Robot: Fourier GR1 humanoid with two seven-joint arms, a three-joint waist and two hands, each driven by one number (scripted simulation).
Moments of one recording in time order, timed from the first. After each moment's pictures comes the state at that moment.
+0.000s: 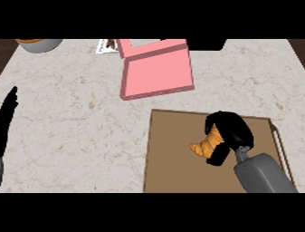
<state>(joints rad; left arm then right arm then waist) -0.11 0.43 0.10 -1.32 -0.15 0.15 0.06 -0.27 -0.23 0.31 -1.28 0.89 0.13 0.25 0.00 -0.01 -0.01</state>
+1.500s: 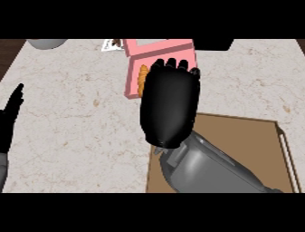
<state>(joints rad) -0.14 0.41 0.10 -1.32 -0.17 0.13 0.08 -0.83 -0.01 0.61 -1.55 1.48 0.35 1.11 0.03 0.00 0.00</state>
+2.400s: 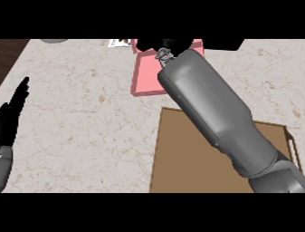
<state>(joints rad) -0.19 0.40 0.09 -1.31 -0.19 0.12 0.07 -1.23 -0.01 0.26 -0.89 1.27 -0.08 1.05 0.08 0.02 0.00</state>
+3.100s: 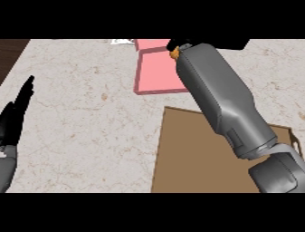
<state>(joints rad) -0.19 0.38 0.07 -1.32 -0.20 0.12 0.07 -1.31 -0.02 0.03 -0.45 1.26 -0.41 1.00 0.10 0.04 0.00</state>
